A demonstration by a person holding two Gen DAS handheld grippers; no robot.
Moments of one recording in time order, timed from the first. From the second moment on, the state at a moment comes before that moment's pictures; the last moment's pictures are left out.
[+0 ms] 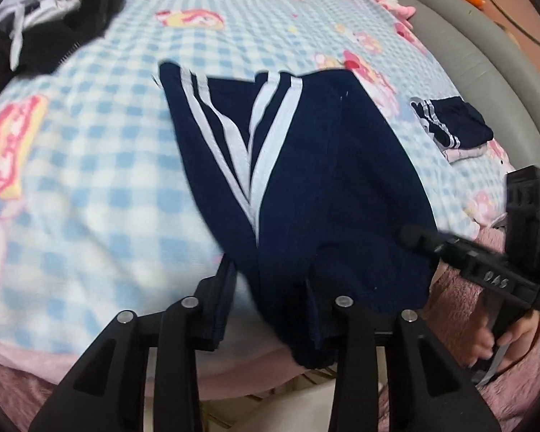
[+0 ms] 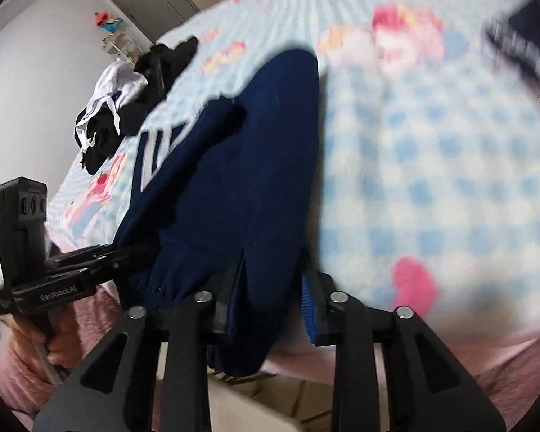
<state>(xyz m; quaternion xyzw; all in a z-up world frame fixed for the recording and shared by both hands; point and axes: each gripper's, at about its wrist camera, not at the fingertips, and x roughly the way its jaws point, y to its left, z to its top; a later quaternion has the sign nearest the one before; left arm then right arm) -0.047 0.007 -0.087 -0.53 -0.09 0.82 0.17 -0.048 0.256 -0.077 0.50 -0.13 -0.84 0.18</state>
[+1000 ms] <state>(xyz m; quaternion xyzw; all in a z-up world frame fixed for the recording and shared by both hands) -0.096 0.057 -0.049 -0.44 0.02 0.88 0.16 -0.135 0.252 -0.022 0.43 -0.03 -0.88 0.17</state>
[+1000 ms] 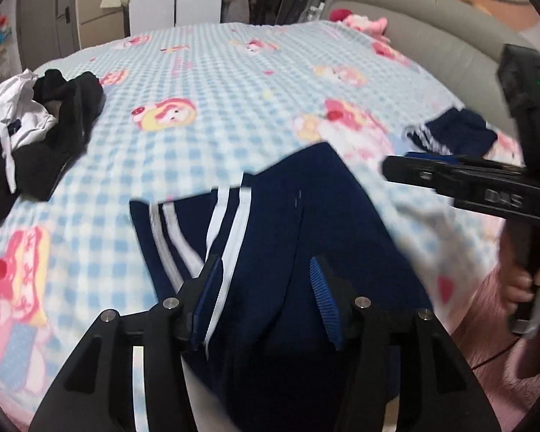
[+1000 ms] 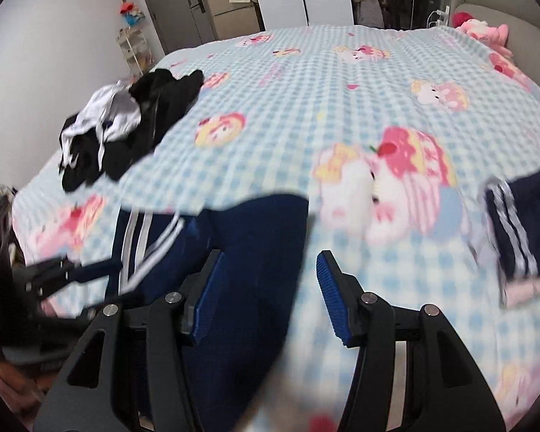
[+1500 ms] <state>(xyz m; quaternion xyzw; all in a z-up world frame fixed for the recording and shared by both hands) -0.128 0.003 -0.068 -0.46 0.01 0.88 -0.04 -0.157 0.239 -0.083 0.48 -0.03 -0.86 0.17</state>
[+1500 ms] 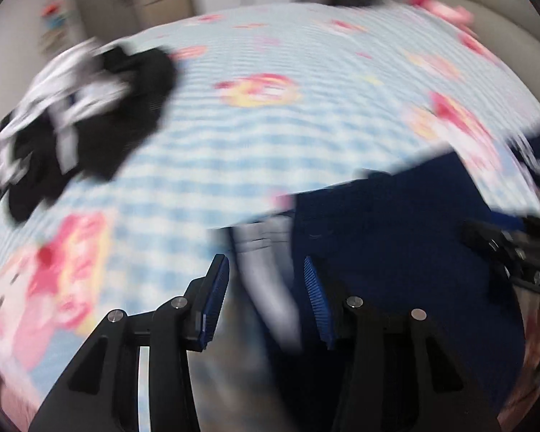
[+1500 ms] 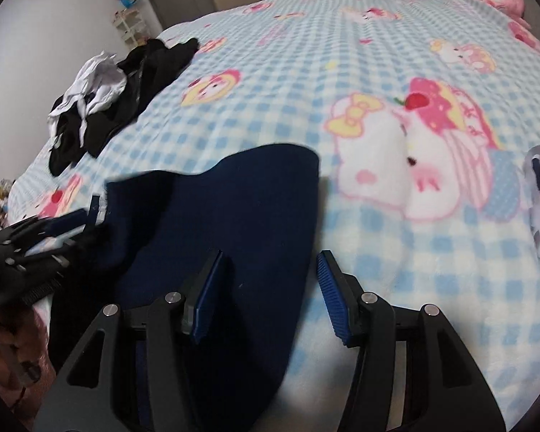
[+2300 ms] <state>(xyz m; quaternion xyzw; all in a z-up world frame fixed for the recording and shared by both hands) -0.137 -0.013 -0.075 -0.47 -0.01 0.87 -0.11 -0.154 0.239 -0.079 0.44 -0.05 -0.88 0.16</state>
